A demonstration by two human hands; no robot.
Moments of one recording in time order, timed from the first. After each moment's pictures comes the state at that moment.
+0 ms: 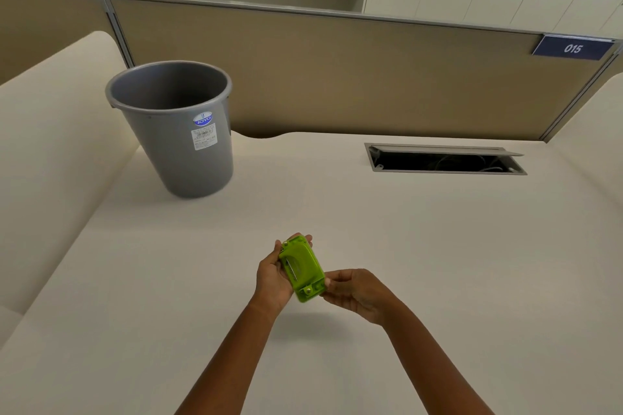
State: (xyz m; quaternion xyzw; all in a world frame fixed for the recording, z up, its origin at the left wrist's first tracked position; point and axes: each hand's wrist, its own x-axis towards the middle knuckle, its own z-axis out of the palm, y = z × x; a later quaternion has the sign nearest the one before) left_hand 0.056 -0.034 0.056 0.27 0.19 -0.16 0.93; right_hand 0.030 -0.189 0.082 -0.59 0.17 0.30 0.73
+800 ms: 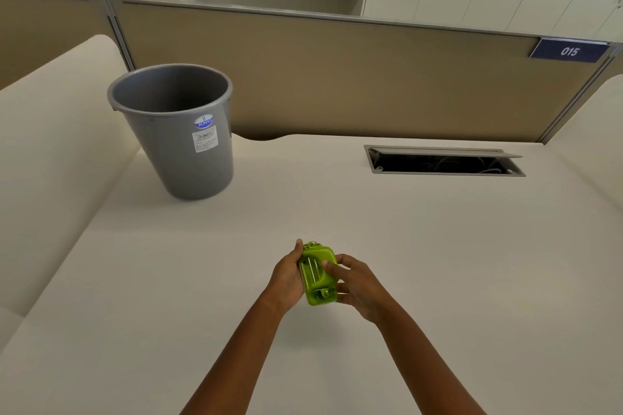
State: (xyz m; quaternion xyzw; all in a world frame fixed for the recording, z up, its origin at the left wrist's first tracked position) left_hand 0.056 -0.047 0.065 0.38 0.18 -0.24 0.88; right_hand 0.029 -0.178 0.094 -0.65 0.15 0.24 0.70
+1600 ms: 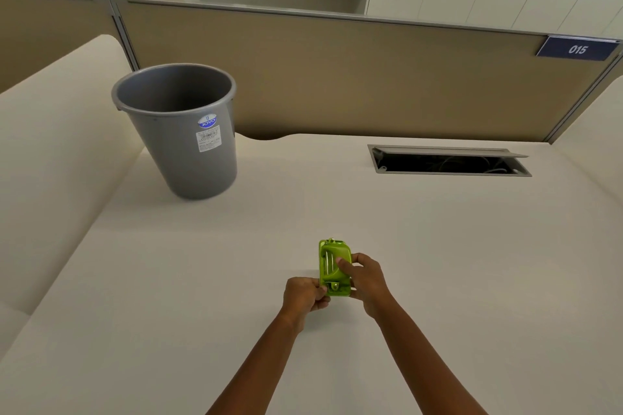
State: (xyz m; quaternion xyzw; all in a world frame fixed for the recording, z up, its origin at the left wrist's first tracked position) left_hand 0.032 -0.063 0.051 0.66 0.22 -0.22 0.68; right_hand 0.041 -0.180 0.075 -0.70 0.24 0.12 0.66
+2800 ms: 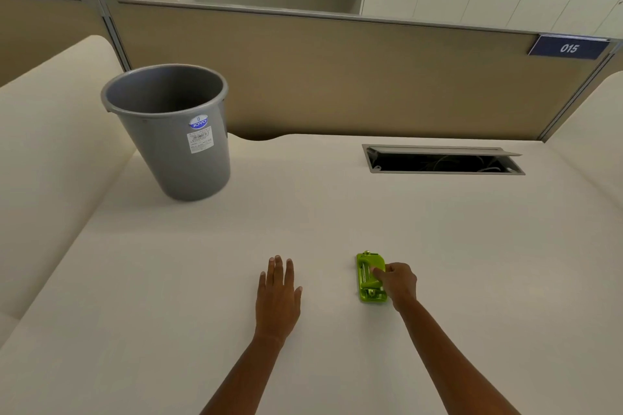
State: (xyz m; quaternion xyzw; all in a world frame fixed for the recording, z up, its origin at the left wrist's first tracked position) left_hand 0.017 -0.042 0.028 1.00 -0.06 0.02 0.05; right_hand 0.056 -0.248 0.043 -0.82 0.34 0.07 0.46
